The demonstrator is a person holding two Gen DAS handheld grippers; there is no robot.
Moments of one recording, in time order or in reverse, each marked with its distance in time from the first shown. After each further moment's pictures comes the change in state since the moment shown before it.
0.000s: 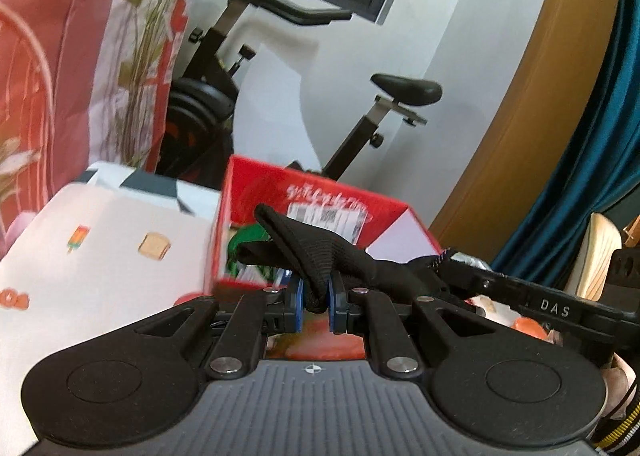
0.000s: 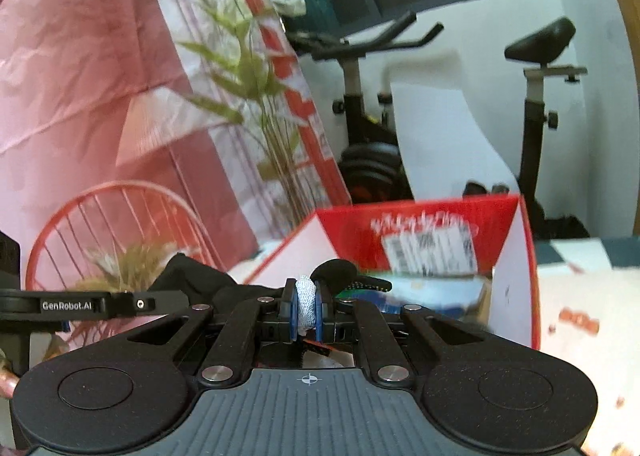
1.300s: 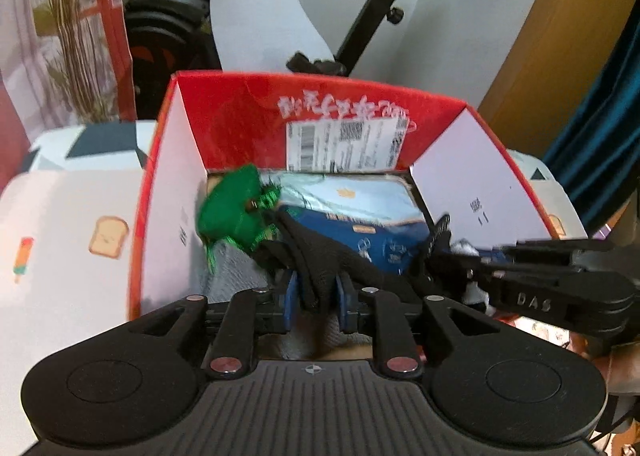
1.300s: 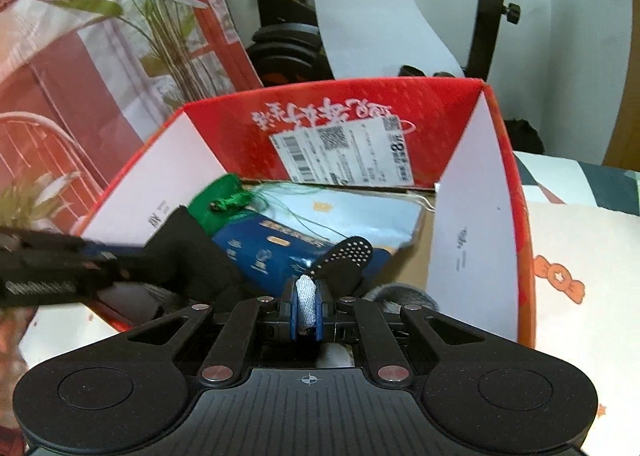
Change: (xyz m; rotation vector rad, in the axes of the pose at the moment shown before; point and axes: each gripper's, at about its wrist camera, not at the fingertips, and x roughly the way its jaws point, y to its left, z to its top) left arm 0.161 -0.002 0.035 0.145 0.389 0.069; right arm 0.125 -0.073 -0.012 0.072 0.381 -0.226
